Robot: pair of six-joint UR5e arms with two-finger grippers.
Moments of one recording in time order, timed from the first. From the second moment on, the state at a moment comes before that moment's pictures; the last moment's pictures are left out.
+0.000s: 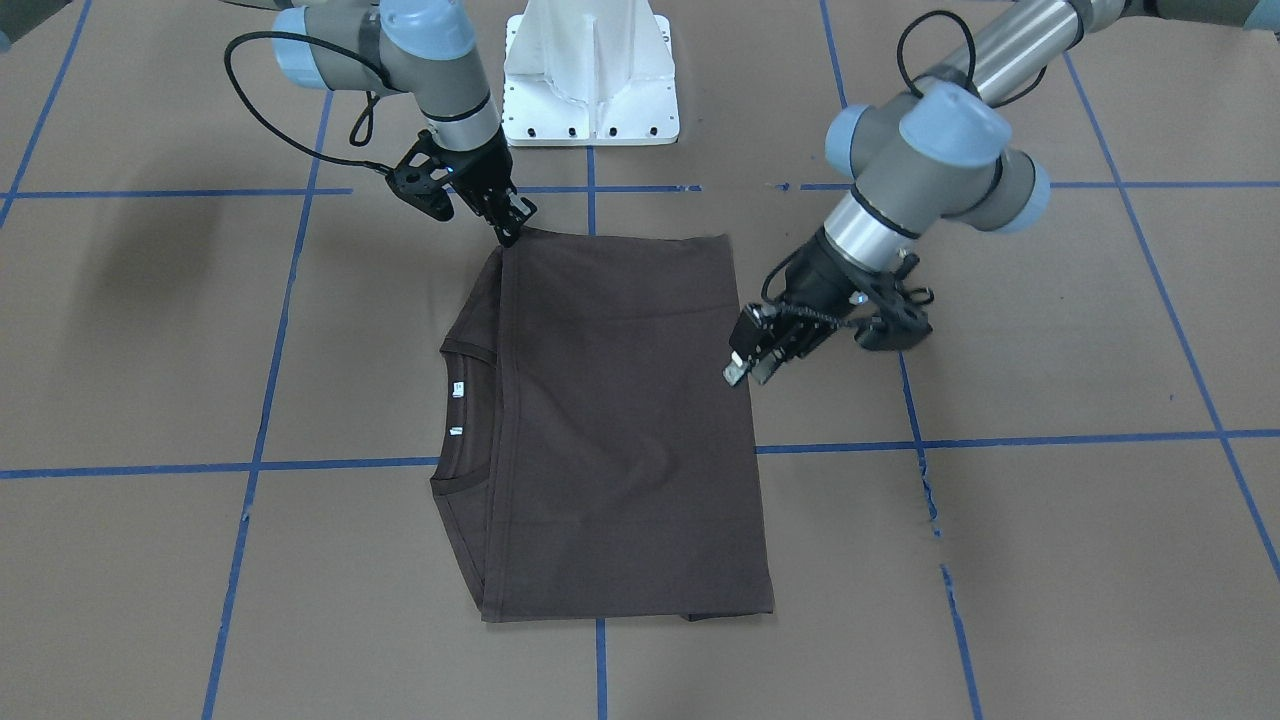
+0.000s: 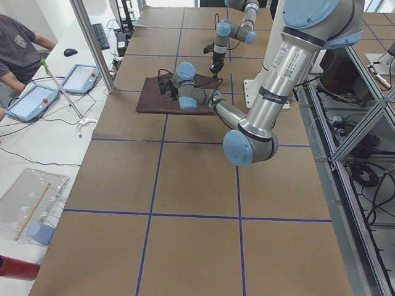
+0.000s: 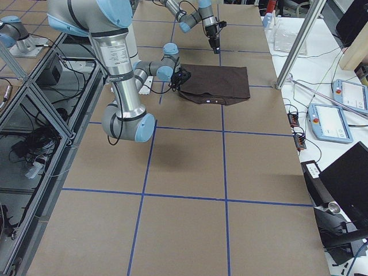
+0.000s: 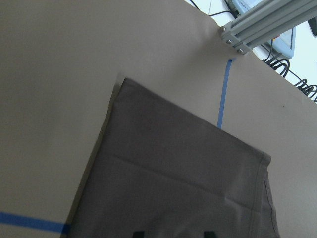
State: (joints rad) left arm -0.66 -1.98 -1.67 -2.37 -1.84 -1.71; right arm 0.32 -1.18 1.91 -1.41 1.71 2.06
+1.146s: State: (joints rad) left arm -0.22 -1.87 -1.96 -1.88 -1.52 -1.96; right arm 0.31 -1.24 1.98 -1.41 1.71 2.06
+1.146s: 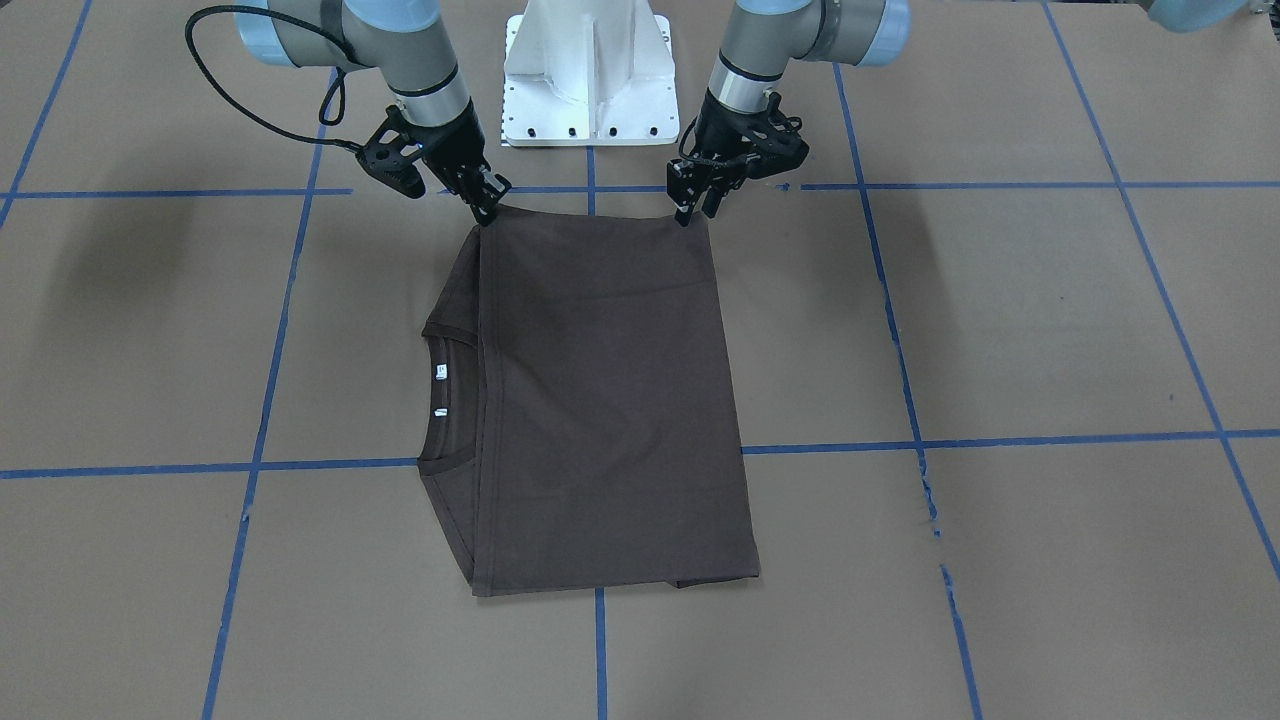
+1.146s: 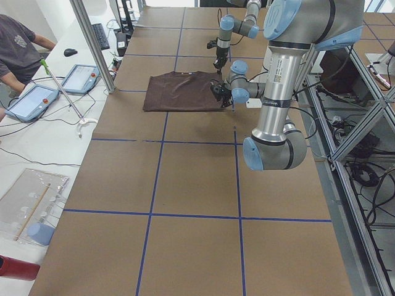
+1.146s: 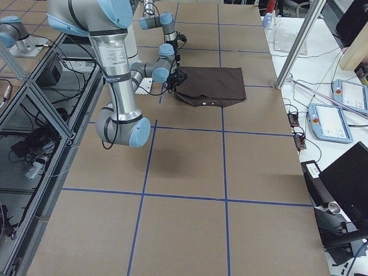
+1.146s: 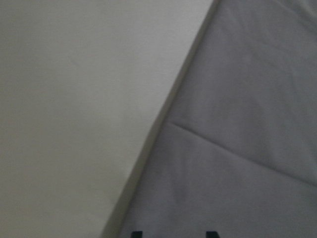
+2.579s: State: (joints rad) left arm -0.19 -1.89 -1.92 -1.87 -1.53 -1.96; right arm 0.31 -1.24 1.98 -1.41 1.71 2.06
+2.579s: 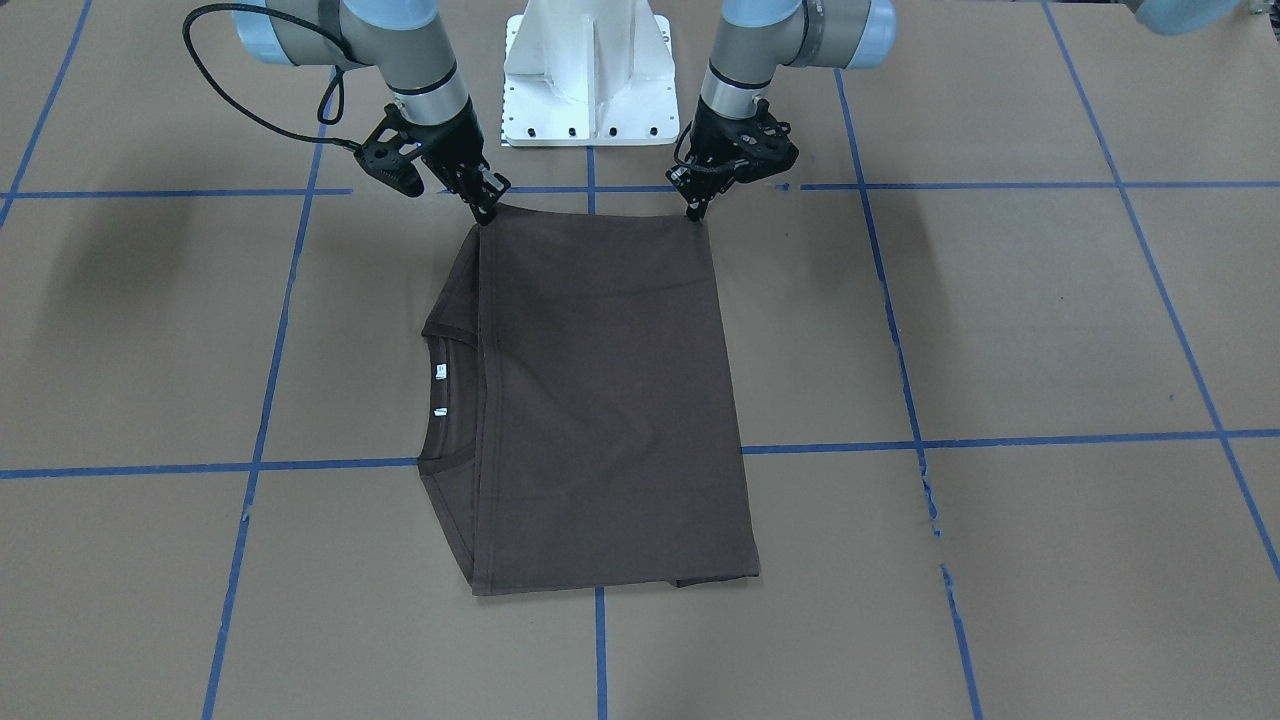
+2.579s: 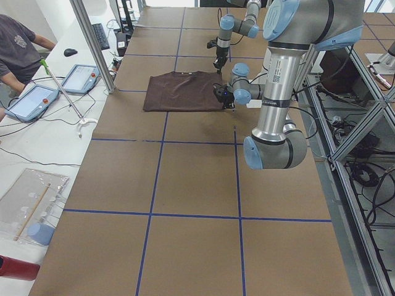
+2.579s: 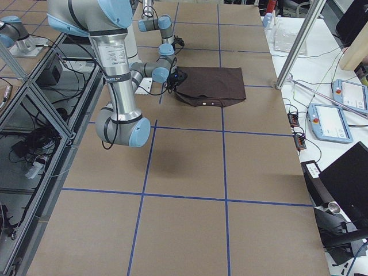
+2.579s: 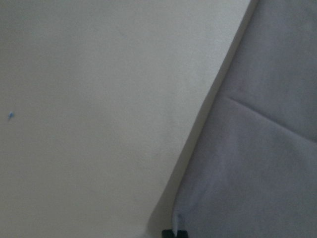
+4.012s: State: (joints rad) left arm -0.53 -2.05 -1.95 -1.76 -1.67 -1.73; right arm 0.57 -1.03 1.92 -1.66 1.73 1.83
